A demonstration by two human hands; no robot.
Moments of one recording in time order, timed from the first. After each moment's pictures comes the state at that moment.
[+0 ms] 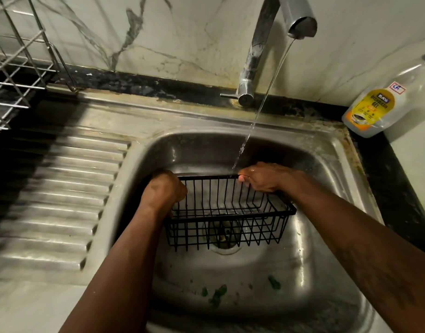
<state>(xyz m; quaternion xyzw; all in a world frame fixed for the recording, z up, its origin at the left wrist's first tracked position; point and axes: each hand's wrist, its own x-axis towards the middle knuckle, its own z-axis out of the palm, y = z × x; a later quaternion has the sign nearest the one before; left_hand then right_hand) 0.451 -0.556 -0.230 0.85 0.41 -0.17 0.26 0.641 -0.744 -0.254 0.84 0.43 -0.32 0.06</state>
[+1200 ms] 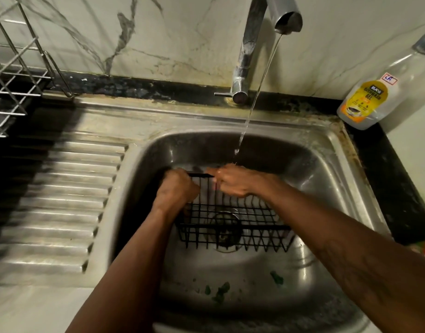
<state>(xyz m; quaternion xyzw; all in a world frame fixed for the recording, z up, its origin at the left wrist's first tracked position) 0.464 -0.575 -0.230 0.86 0.37 -0.12 0.32 0.590 -0.693 -0.255 0.81 0.51 -0.29 -0.02</state>
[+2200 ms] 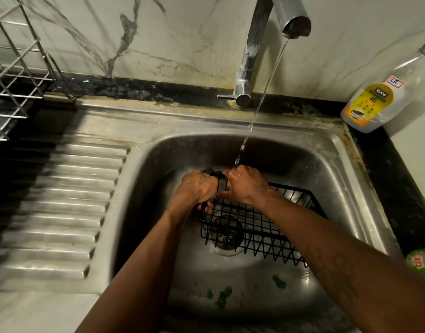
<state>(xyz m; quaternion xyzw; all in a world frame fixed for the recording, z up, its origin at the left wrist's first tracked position) 0.493 -0.584 -0.254 0.76 0.37 -0.18 0.50 0.589 -0.712 -0.286 0.89 0.44 -0.11 0.00</state>
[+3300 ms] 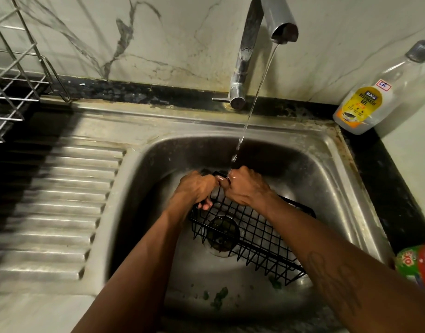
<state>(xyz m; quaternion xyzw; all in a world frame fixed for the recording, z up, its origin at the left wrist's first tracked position) 0.499 -0.586 -0.257 0.75 0.38 -0.18 0.51 0.585 -0.719 -0.274 0.92 0.37 -0.13 -0.02</state>
